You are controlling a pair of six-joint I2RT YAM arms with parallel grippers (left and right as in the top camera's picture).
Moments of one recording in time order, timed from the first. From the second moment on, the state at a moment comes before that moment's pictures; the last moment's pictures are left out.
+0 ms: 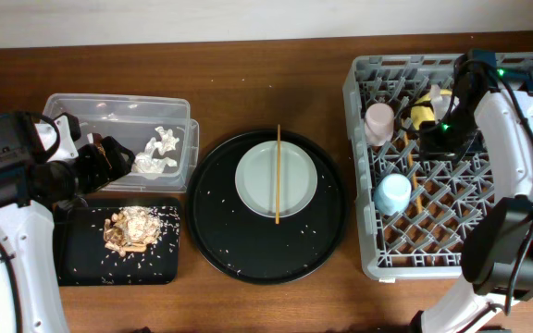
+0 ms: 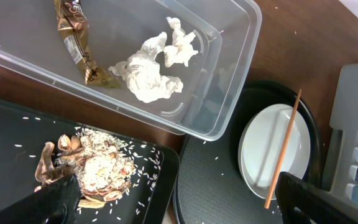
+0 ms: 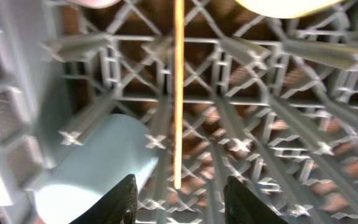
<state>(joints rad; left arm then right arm) 0.35 1.37 1.31 -1.06 0.38 -0.15 -0.18 1.90 1.68 -1.33 -0.07 -0.18</state>
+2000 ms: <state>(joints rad) 0.35 1.37 1.31 -1.06 0.38 -0.15 0.60 2.06 1.68 -1.07 0.02 0.41</state>
